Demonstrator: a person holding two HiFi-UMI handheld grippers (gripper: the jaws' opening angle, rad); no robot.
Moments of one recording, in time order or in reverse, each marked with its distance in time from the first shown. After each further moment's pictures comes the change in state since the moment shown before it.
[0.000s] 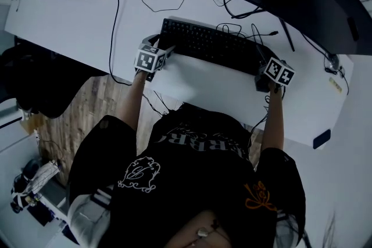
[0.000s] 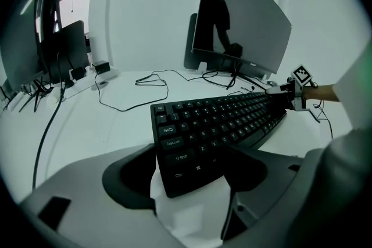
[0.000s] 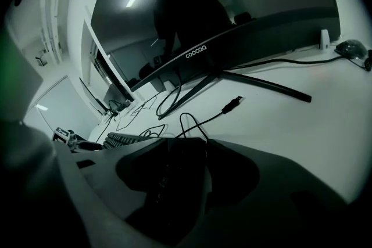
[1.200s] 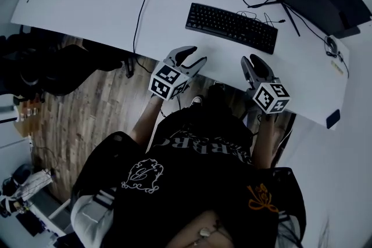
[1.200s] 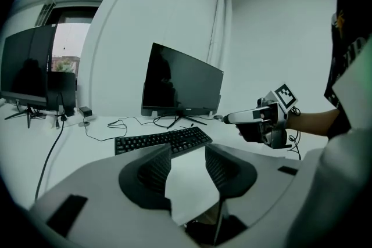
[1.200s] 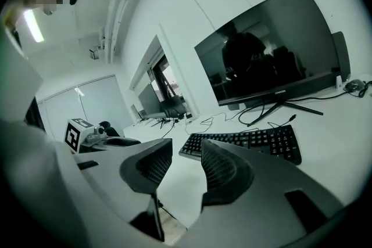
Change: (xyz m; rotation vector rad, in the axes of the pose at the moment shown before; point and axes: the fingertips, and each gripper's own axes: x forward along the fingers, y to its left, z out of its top) left arm -0.217 -0.148 -0.033 0.145 -0.442 -0.254; right arm -0.174 0.276 -0.107 -0.245 -0.230 0.261
